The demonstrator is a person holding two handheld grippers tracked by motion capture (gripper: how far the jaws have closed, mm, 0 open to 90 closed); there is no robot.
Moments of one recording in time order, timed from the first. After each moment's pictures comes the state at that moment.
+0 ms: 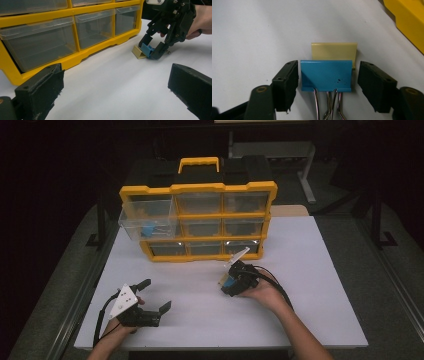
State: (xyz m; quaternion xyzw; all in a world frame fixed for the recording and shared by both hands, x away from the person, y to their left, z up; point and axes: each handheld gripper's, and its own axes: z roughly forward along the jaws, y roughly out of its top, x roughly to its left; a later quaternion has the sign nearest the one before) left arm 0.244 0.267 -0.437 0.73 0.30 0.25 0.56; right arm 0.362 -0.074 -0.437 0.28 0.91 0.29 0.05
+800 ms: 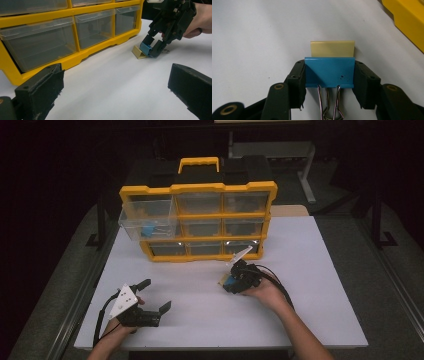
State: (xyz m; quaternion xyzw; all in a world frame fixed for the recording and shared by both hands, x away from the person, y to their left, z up) left arm 0.244 0.267 -0.437 0.73 0.30 0.25 0.56; right arm 0.364 -0.080 -0.435 0.29 0.91 0.29 0.04
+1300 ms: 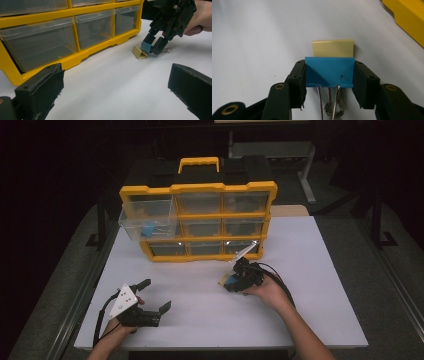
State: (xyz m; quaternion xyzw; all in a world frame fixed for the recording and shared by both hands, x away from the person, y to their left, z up) left arm 0.244 0.267 -0.437 0.73 0.30 0.25 0.56; right arm 0.368 -0.087 -0.431 0.30 0.90 0.31 0.00
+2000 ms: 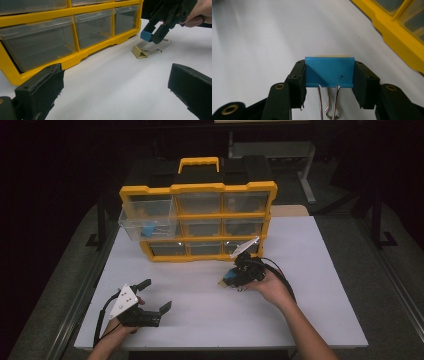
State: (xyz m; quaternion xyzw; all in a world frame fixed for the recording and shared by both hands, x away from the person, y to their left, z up) left arm 0.244 0.266 -0.438 0.73 0.30 0.25 0.56; right arm 0.369 -0.090 -0.406 0.29 0.90 0.33 0.01
